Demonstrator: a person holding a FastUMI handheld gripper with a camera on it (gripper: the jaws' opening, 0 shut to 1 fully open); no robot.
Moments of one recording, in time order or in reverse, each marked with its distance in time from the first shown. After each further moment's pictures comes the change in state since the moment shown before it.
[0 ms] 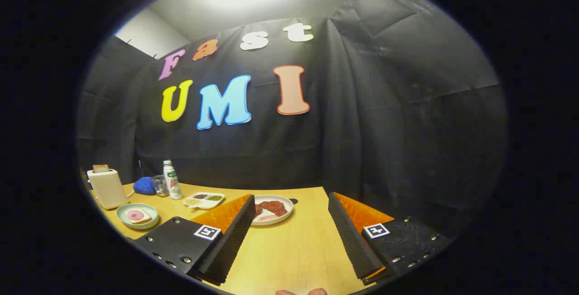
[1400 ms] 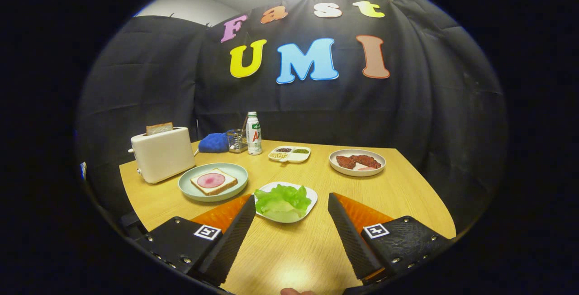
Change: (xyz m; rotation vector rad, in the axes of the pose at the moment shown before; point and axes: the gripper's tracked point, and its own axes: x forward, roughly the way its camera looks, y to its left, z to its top) arm -0.074 0.199 -0.101 -0.089 0.318 0.326
